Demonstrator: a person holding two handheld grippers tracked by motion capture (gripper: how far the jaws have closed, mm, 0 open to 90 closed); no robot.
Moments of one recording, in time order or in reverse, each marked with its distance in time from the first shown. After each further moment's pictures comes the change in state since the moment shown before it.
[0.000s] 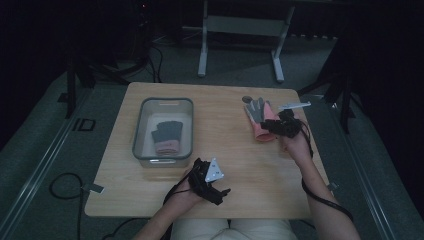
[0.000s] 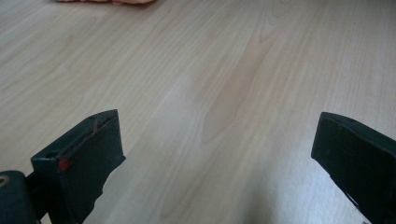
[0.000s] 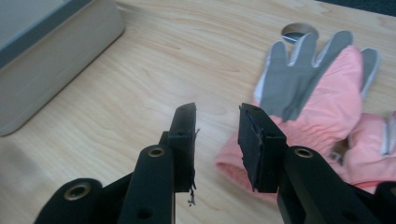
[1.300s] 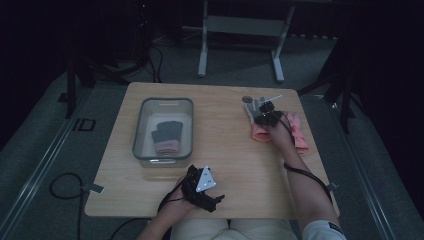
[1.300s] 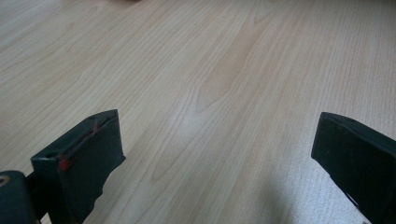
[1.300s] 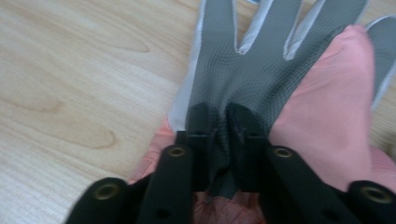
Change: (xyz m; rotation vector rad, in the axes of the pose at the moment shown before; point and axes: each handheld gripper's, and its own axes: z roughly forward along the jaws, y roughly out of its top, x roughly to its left) left arm -0.006 -0.023 -0.007 -0.058 0.019 0.005; right arm -0.045 0.012 0.117 0.210 -0.211 -0.042
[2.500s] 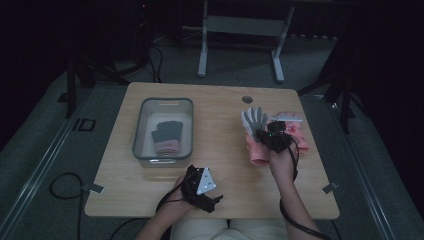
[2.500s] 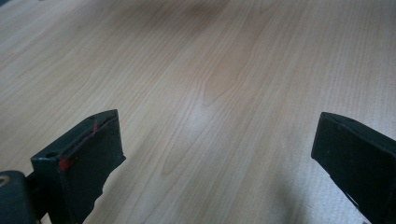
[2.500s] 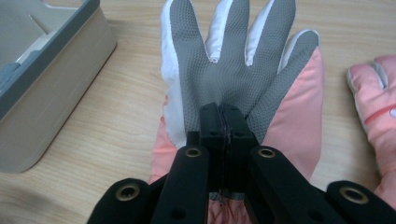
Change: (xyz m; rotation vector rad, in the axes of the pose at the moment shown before) left arm -0.001 -0.002 -0.002 0.016 0.029 0.050; right arm 0.103 -0.053 -0.152 -0.223 0.020 0.246
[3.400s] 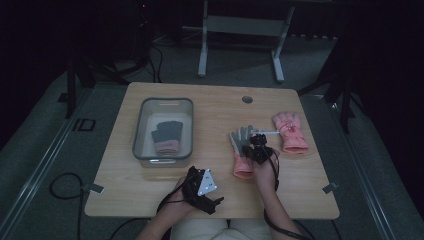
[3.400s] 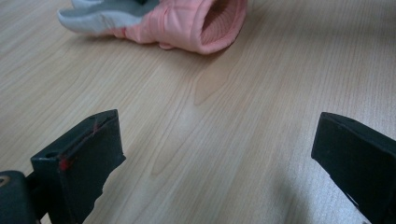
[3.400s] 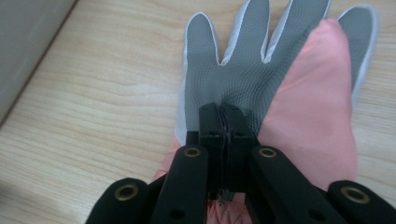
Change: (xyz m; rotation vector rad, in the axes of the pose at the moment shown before) left arm -0.004 -0.001 0.002 0.011 -0.016 0.005; right arm 0.018 -0.047 0.065 0.158 0.014 0.054
